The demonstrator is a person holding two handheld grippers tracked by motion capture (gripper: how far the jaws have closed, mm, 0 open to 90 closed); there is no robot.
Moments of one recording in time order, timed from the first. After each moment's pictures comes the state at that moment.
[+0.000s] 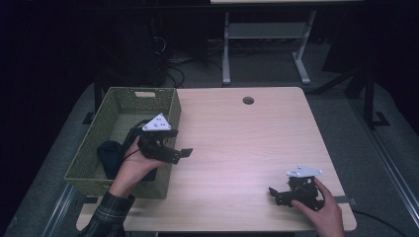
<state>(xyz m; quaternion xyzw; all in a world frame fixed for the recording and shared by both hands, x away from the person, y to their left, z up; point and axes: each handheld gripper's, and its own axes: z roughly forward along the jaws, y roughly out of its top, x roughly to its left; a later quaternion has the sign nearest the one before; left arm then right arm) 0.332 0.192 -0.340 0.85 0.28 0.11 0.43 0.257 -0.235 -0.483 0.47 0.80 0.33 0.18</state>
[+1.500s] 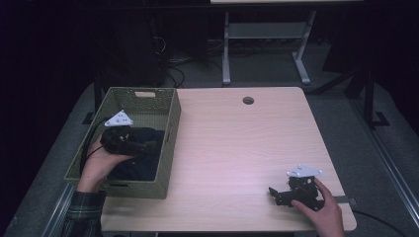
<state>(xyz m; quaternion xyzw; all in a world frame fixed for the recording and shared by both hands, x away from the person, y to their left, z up) 0.344 0.285 -0.341 0.84 0.35 0.16 0.38 0.257 -0.235 -0.483 0.47 0.80 0.33 0.18</state>
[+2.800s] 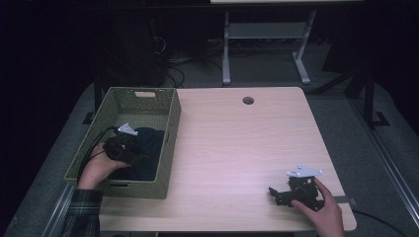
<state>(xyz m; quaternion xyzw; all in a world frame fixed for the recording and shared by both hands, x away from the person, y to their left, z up) 0.366 0.303 -0.400 0.88 0.40 0.11 0.24 0.257 -0.235 -0.483 0.47 0.80 0.33 0.18</state>
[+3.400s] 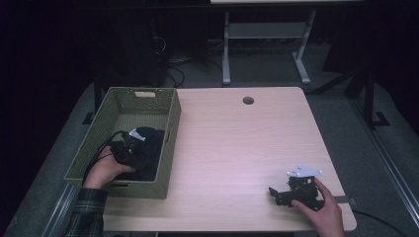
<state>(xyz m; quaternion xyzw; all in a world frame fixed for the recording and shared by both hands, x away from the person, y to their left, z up) 0.372 0.293 -0.425 0.90 0.39 0.09 0.17 0.257 -0.235 -0.483 0.47 0.80 0.33 0.18</state>
